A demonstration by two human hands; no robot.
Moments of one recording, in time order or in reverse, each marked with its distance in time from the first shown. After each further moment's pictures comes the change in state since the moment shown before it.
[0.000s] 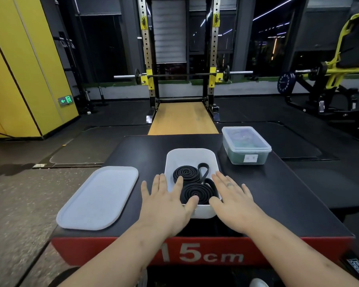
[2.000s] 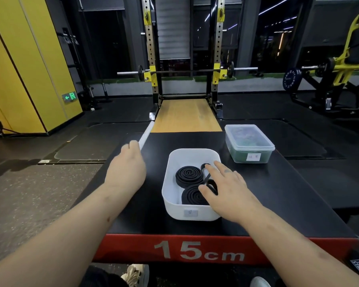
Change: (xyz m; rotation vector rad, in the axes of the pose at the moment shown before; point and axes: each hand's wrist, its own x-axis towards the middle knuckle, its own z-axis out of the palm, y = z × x) left_hand 0.038 -0.071 -0.064 -0.193 0.464 -0.166; right_hand 0.001 -0.023 -0.018 -0.034 0.105 -0.087
